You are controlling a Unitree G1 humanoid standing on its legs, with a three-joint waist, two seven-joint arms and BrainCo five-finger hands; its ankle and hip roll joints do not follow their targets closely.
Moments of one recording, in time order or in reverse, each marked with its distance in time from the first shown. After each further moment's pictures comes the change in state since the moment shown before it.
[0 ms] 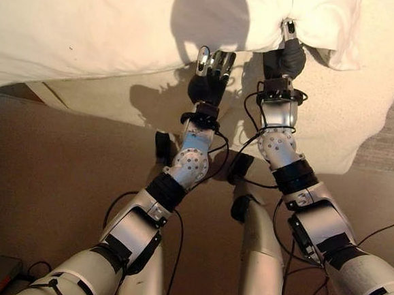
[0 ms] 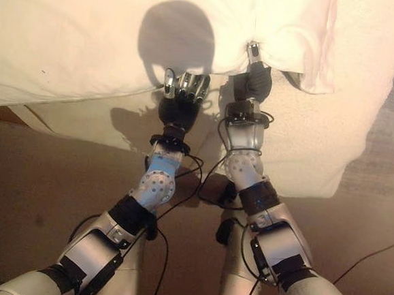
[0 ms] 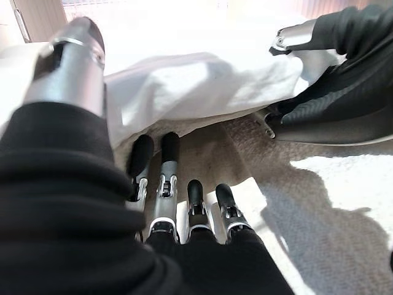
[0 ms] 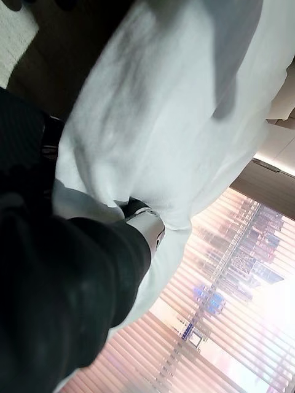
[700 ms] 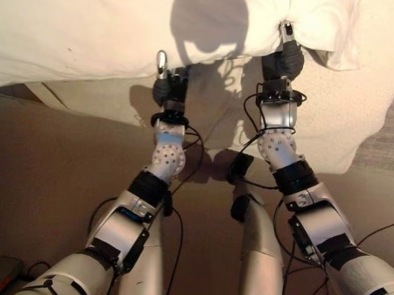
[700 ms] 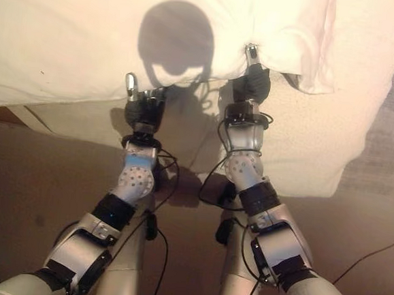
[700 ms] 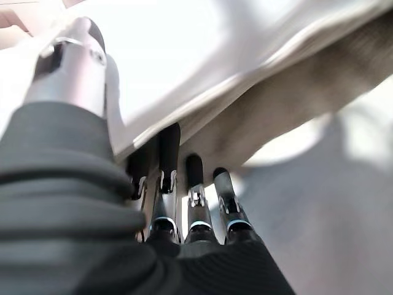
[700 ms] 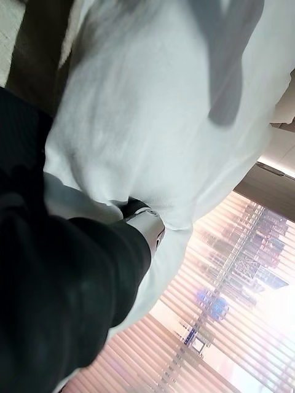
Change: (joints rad) left arm 0.087 0.152 0.177 0.066 -0.008 -0.038 0.047; right arm 0.016 -0.008 0.001 0.000 -0.001 0.011 -0.008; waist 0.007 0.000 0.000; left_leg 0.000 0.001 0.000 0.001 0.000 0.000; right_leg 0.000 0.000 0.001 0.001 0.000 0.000
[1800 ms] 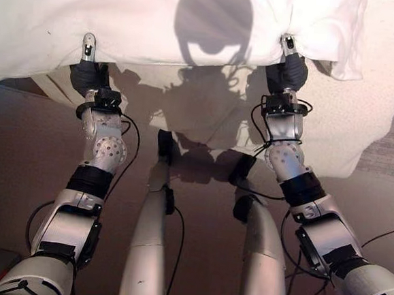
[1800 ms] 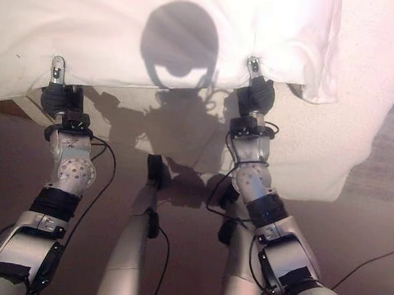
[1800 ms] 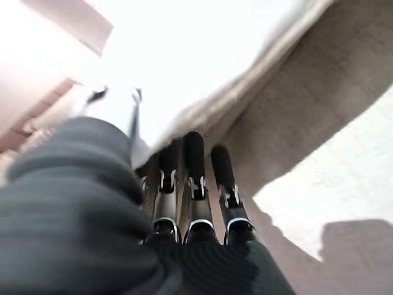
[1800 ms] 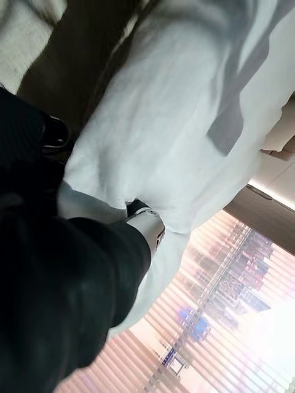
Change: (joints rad) left arm 0.037 0.284 0.143 0.011 0.268 -0.021 0.104; right arm 0.122 -0.037 -0.003 -0.078 -0.079 0.042 0.033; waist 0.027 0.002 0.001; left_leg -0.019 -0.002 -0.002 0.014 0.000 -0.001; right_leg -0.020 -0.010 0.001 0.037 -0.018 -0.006
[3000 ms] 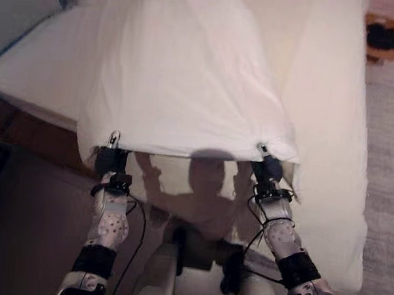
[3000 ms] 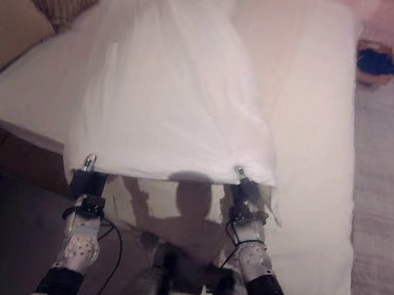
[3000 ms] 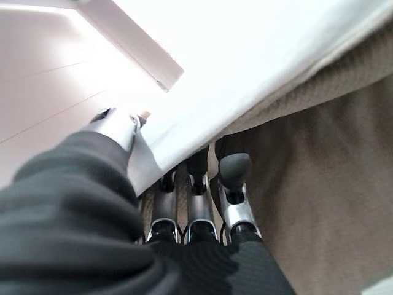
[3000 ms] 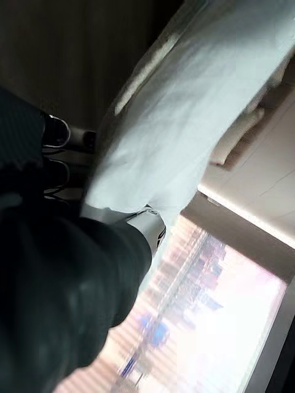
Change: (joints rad) left arm 0.571 -0.237 0.112 -0.100 0.157 0.160 -0.195; right arm 0.678 0.135 -0.088 -0.005 -0.117 0.230 0.089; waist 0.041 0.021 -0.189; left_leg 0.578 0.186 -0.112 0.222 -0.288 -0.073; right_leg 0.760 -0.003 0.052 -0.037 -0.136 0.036
